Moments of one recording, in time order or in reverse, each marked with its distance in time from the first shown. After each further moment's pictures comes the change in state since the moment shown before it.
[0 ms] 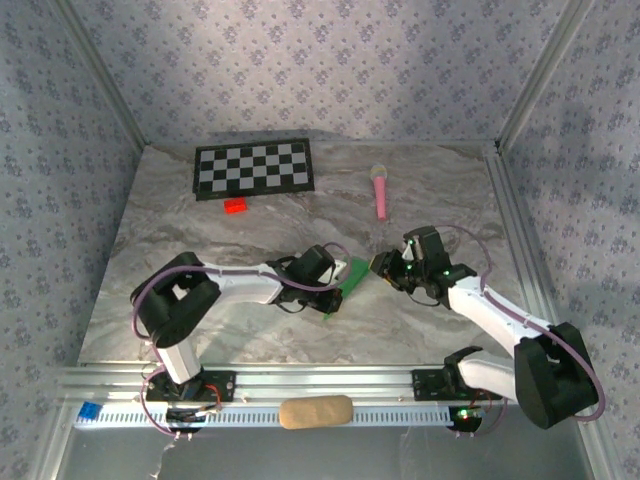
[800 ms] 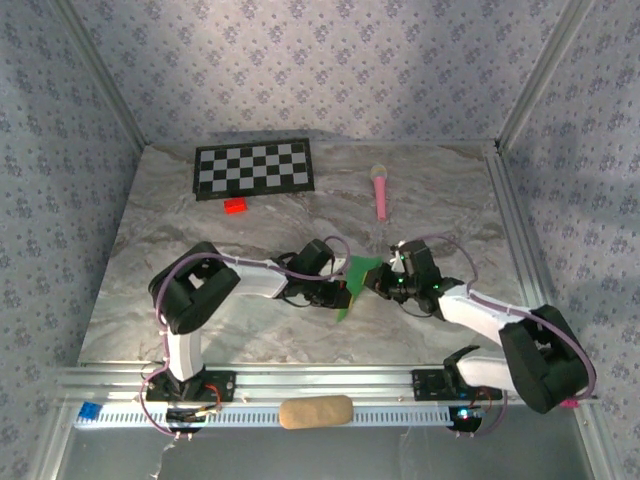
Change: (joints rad) left arm 0.057 0.127 0.016 0.199 0.267 -0.209; right arm 0.073 0.097 -0.142 0.302 -0.061 -0.018
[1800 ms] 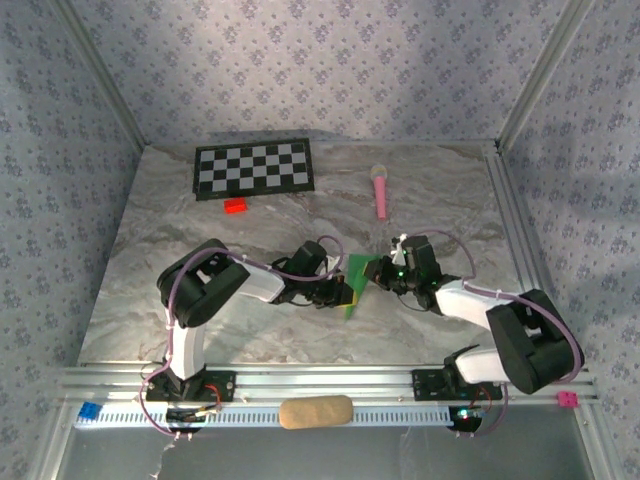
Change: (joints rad) left arm 0.027 0.059 -0.088 0.333 0.107 -0.261; right arm -0.051 0.080 -0.001 0.163 -0.004 -0.036
